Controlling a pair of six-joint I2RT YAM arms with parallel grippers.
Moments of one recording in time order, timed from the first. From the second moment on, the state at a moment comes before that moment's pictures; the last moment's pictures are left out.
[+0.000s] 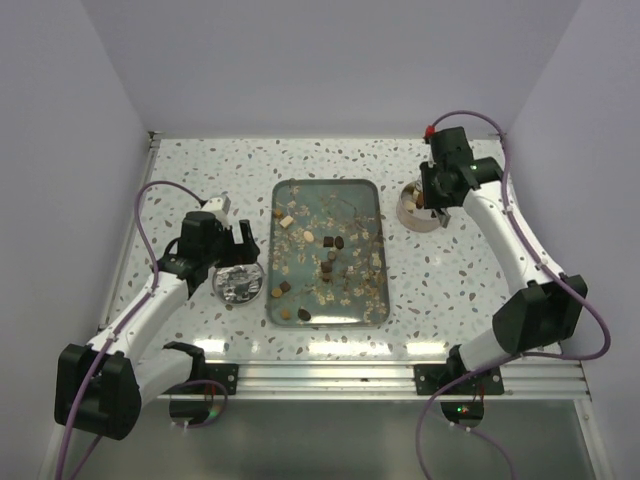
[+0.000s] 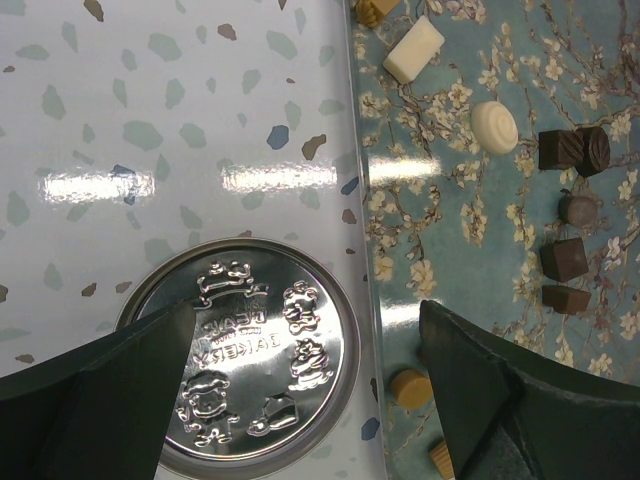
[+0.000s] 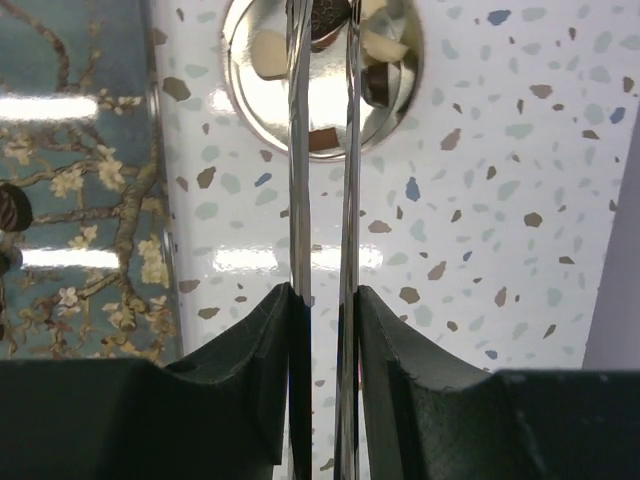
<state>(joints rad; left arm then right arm) -0.22 1.07 0.63 -0.27 0.07 -0.33 0.26 1.53 1.52 -0.96 0.25 0.11</state>
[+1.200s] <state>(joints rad) -0.22 1.07 0.63 -0.27 0.07 -0.33 0.23 1.47 1.47 -0.96 0.17 0.09</state>
